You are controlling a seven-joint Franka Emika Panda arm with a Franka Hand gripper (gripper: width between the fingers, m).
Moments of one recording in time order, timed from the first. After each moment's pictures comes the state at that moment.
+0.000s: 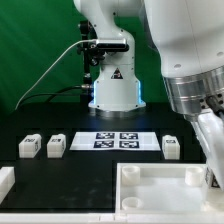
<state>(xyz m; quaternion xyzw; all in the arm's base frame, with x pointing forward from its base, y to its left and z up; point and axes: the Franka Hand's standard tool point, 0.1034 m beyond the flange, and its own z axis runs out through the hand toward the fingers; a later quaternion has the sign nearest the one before) 0.633 0.128 0.067 -0.69 0.71 0.12 0.09</state>
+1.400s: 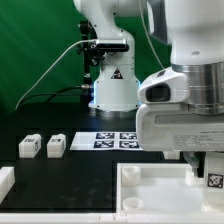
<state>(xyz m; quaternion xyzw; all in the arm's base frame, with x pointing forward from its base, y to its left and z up) 0.632 0.119 0.072 -0.97 0.23 0.04 0.08</state>
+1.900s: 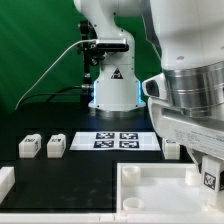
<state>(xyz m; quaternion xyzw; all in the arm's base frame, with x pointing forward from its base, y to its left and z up) 0.635 0.117 0.070 -0.84 0.52 0.08 0.10</state>
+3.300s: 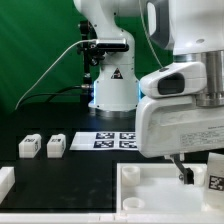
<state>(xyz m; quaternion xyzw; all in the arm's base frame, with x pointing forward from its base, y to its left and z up) 0.640 0.112 0.073 -0.99 -0.07 -0.06 0.04</state>
